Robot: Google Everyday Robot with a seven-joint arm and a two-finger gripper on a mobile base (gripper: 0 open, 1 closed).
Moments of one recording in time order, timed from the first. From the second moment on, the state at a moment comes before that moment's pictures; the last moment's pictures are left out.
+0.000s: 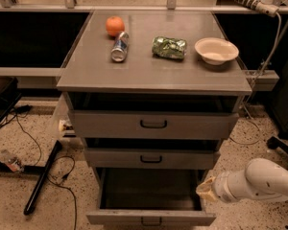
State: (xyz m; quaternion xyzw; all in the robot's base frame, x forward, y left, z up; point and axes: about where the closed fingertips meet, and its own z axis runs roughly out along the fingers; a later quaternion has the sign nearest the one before) arm 0.452 -0.221 0.469 -0.48 0.83 0.17 0.24
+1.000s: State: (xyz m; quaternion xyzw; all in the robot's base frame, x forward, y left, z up) arm 0.450 -0.202 0.404 -0.49 0.81 0.13 0.29
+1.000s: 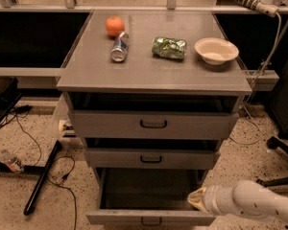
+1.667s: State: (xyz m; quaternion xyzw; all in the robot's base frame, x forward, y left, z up) arm 0.459 -0.210 0.331 -0.50 0.79 0.12 0.33
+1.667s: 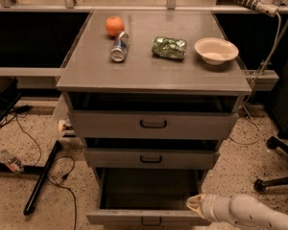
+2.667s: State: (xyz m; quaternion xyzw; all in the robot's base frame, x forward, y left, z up) arm 0.433 -0.218 0.262 -0.56 0.75 0.21 0.28
